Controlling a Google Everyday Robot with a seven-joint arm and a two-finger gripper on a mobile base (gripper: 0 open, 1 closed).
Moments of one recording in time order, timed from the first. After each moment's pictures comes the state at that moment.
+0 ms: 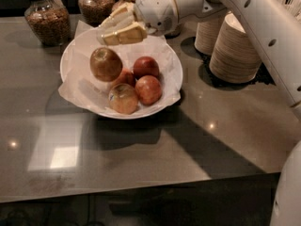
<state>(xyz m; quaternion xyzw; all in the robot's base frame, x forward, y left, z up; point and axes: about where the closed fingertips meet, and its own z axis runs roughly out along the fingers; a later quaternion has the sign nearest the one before) 0.548 0.081 1.017 -0.69 0.39 0.41 0.44</state>
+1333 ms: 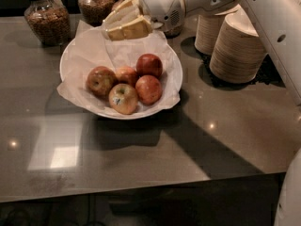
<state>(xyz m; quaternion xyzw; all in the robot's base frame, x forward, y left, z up) 0.547 0.065 1.030 -0.70 0.40 0.40 0.44</state>
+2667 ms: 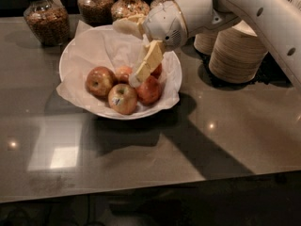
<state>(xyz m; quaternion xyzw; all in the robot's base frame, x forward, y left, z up) 0.531 0.061 0.984 -0.68 0.48 0.40 0.38</state>
